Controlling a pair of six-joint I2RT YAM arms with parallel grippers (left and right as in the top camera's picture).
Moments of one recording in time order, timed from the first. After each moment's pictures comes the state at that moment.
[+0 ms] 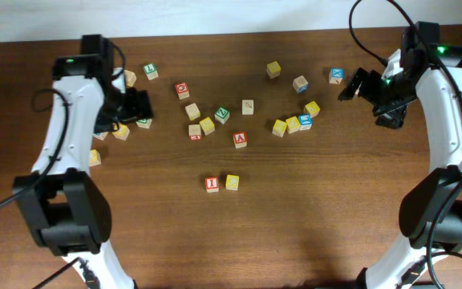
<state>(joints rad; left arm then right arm) 0.02 2.01 1.82 -1.22 0.07 -0.19 -0.19 1.93 1.82 -1.26 -0.31 0.36</state>
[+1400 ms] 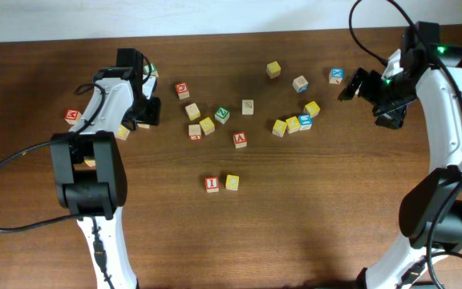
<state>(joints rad) -0.03 2.29 1.81 -0.90 -0.05 0.12 -0.19 1.93 1.82 -1.26 -0.31 0.36</state>
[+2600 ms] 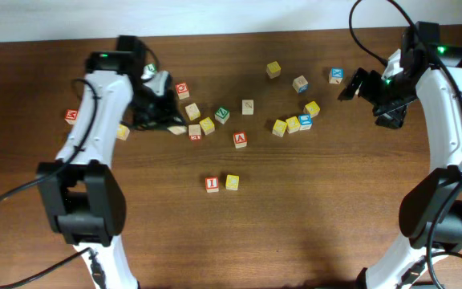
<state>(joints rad) -0.11 2.07 1.87 -1.30 0.39 -0.13 -0.19 1.93 1.82 -1.26 -0.31 0.36</state>
